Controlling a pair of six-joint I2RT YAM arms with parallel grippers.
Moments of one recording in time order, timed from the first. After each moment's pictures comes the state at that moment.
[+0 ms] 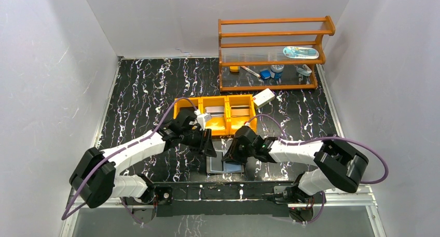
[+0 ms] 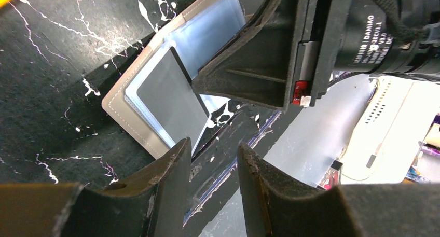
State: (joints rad) left arm -0.72 1.25 0.69 -0.34 0.53 -0.58; right arm 0.98 1.40 0.54 -0.03 -0.12 1.29
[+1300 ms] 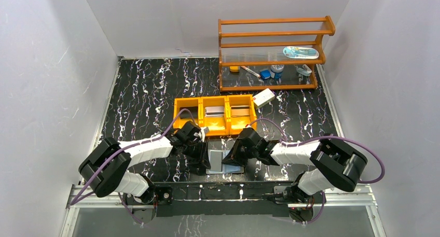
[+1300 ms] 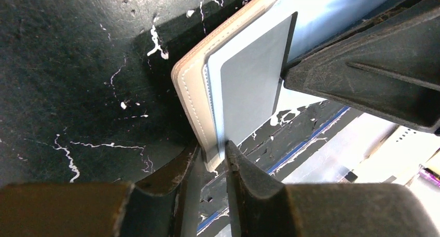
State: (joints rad) left arm -0.77 1.38 0.56 -0.28 0.43 -0.67; right arm 0.95 1.42 0.45 0.15 -0.23 1.36
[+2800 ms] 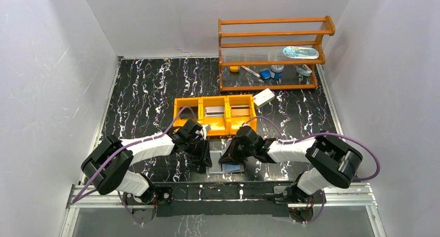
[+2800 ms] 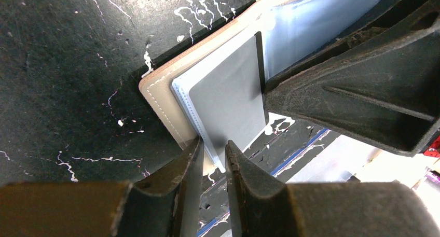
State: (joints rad) left arm -0.77 1.41 0.60 -0.29 0.41 -0.65; right arm 0.95 1.46 0.48 0.17 -0.25 1.33
